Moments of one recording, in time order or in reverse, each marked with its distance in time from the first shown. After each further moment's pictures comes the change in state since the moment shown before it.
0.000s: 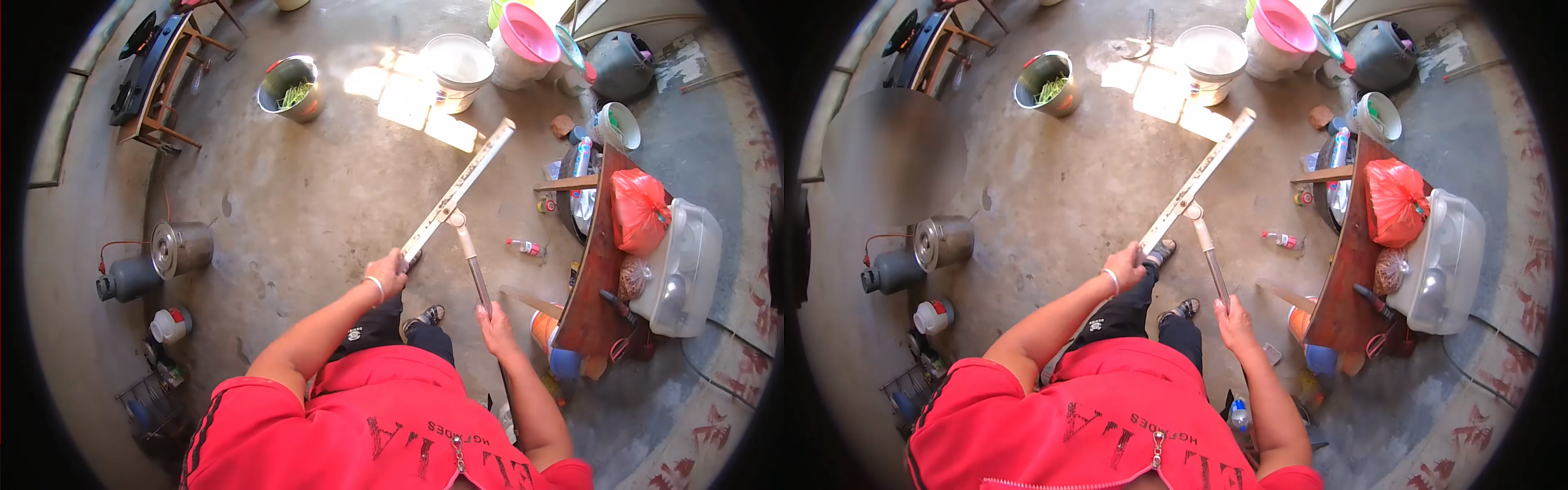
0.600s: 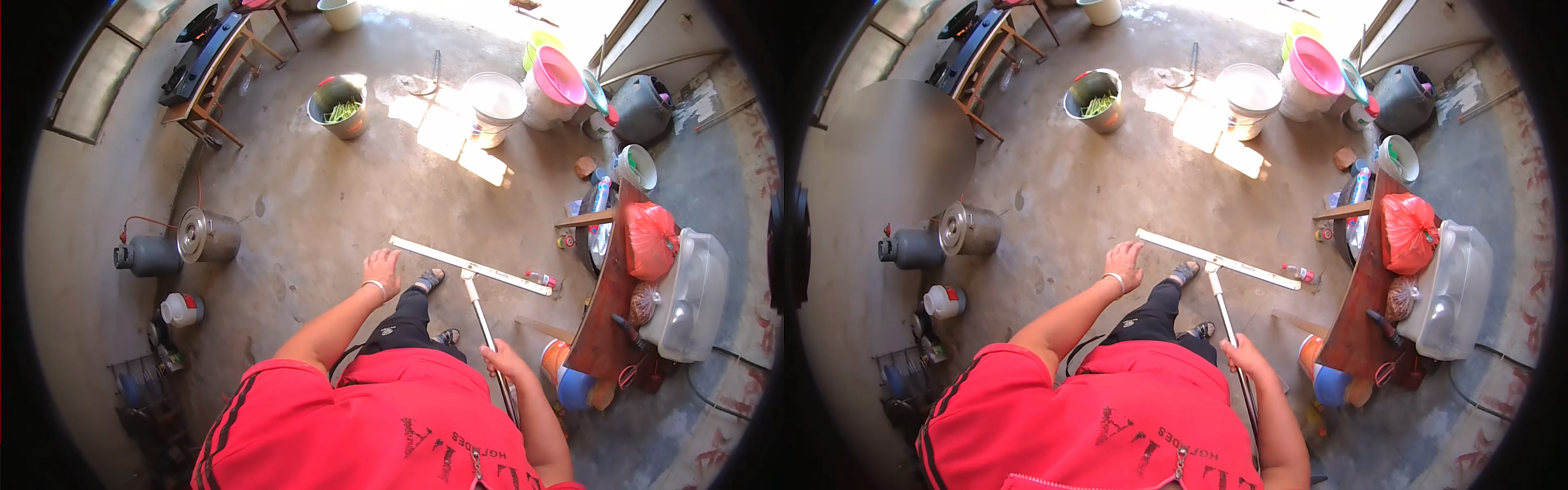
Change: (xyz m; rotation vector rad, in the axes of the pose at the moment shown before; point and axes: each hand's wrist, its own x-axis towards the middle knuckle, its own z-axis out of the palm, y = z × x) left_hand -0.042 -0.073 -0.003 0.341 0.379 -0.001; right_hand -0.047 0.029 0.023 0.341 -0.484 0.374
